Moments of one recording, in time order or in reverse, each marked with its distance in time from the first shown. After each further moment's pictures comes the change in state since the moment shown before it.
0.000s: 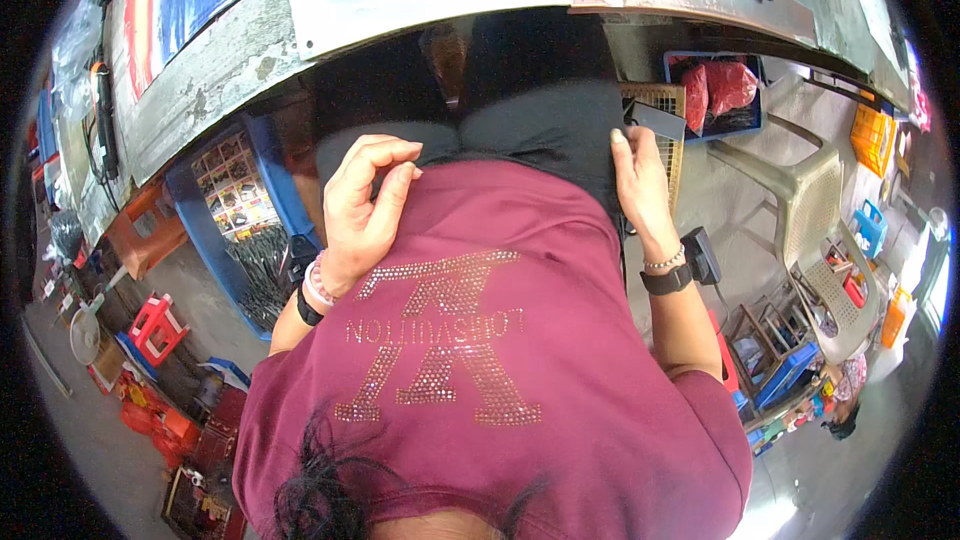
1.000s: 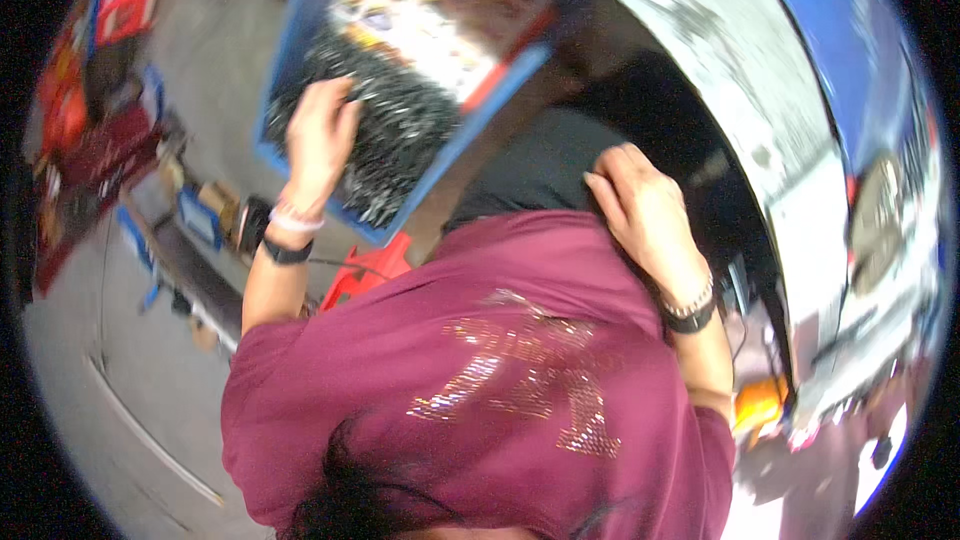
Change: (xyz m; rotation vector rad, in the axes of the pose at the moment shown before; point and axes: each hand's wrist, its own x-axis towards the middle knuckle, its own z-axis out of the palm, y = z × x) left_hand -0.211 -0.102 -0.191 0.822 0.640 -0.634; right_hand 0.017 -0.263 0.174 -0.389 -0.977 -1.009
